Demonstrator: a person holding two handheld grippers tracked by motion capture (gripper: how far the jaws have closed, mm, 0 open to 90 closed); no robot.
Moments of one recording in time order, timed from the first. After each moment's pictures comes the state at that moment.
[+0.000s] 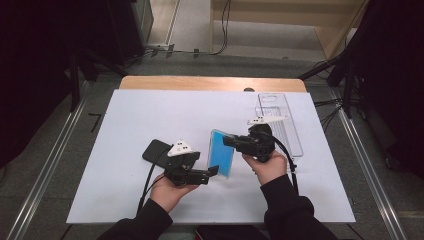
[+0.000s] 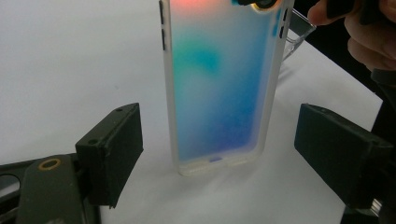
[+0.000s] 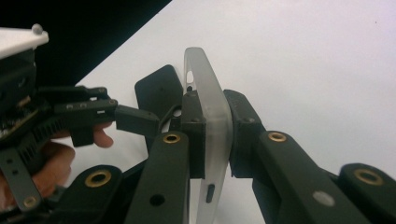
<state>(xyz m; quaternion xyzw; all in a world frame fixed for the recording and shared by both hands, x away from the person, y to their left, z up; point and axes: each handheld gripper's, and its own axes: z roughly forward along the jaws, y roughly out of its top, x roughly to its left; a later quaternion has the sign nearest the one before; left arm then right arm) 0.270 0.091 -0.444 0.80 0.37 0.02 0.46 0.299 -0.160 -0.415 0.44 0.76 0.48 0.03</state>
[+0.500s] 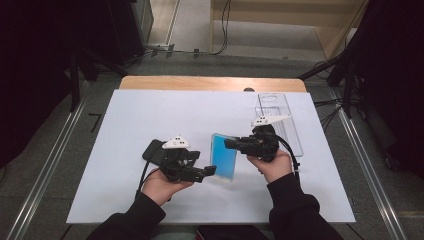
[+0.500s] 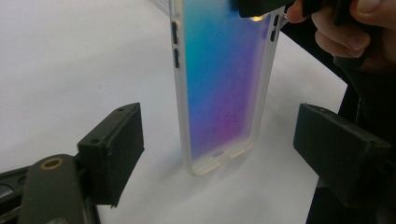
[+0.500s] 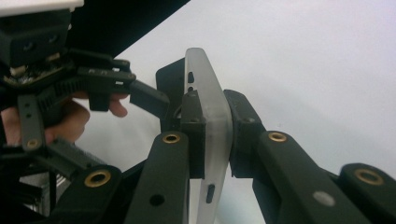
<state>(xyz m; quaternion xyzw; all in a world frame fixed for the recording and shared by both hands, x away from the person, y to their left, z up) 0.280 0.100 -0.434 0.82 0.33 -0.02 0.46 0.302 -0.172 -0.417 0.38 0.78 0.50 0.00</state>
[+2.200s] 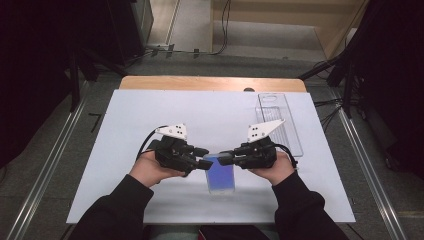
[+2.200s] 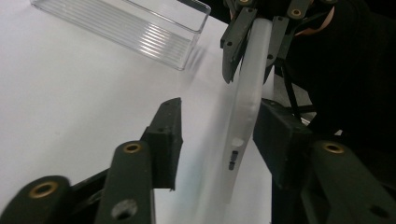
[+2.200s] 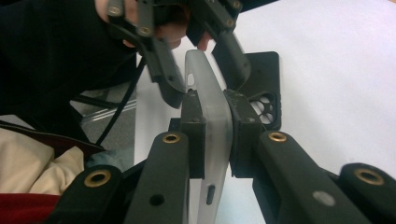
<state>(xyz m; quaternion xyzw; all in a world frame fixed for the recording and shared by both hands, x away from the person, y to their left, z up) 0.309 0.111 -0.406 0.86 0.16 -0.10 0.47 0.288 -0.163 -0.412 0.18 0.83 0.52 -0.05</state>
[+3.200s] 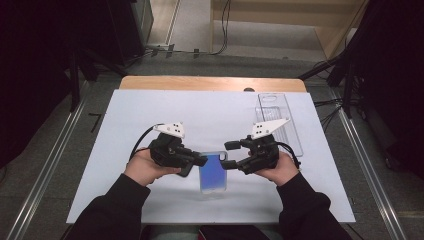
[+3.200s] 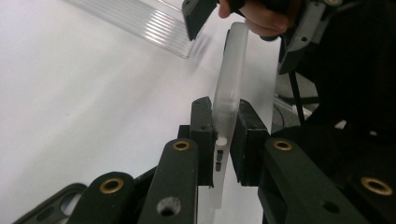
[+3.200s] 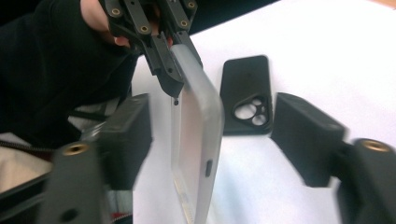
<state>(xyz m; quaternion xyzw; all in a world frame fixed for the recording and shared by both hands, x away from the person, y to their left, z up) 0.309 0.118 -0.390 0.87 0.20 -0.10 0.44 0.290 -0.171 -0.413 0.22 0.82 0.53 -0.04</state>
